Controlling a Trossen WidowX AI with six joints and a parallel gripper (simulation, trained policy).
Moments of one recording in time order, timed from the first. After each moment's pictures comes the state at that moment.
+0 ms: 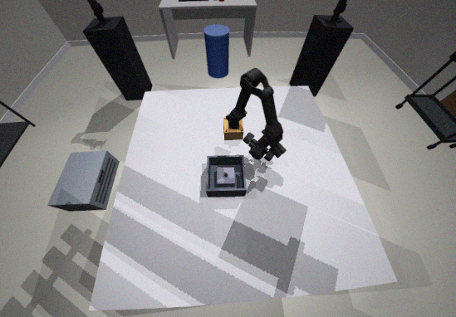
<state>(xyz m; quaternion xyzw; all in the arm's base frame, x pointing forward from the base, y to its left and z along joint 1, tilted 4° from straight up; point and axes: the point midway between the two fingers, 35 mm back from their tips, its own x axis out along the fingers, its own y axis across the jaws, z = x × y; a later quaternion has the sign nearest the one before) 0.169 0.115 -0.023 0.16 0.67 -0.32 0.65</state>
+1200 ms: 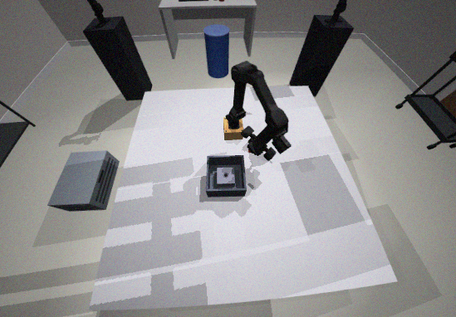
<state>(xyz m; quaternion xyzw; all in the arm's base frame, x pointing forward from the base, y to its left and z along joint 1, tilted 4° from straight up) 0.217 0.077 0.089 0.16 0.59 -0.38 0.69</state>
